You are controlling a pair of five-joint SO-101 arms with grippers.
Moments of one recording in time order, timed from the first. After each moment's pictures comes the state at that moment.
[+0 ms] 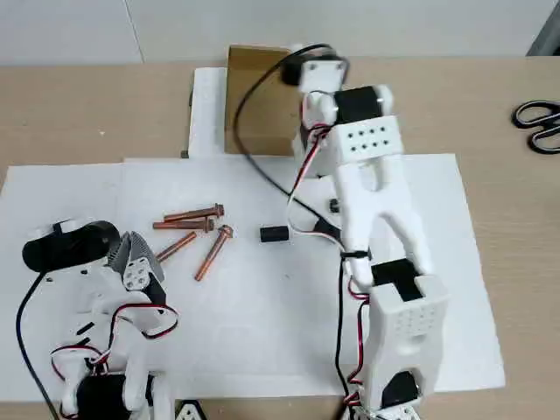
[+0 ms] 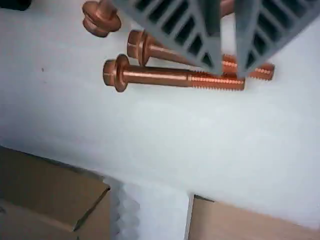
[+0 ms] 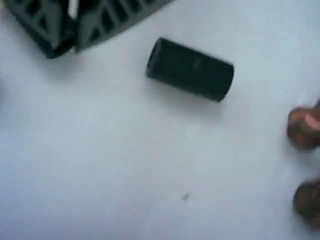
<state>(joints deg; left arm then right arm) -7.9 -103.5 77.1 63.9 18.5 -18.5 25.8 -40.4 98.1 2.9</state>
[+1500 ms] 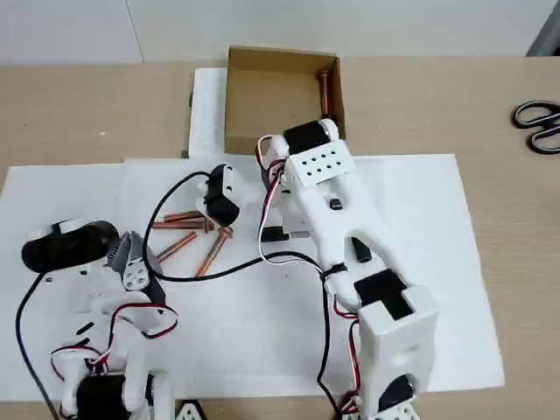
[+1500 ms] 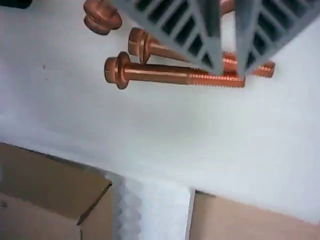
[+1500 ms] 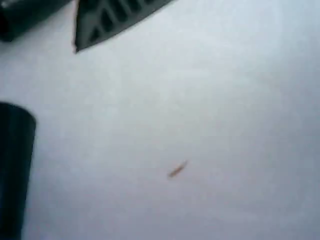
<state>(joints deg) -7.9 -103.5 76.2 63.9 18.5 -27.0 21.8 -19.6 93.9 69.7</state>
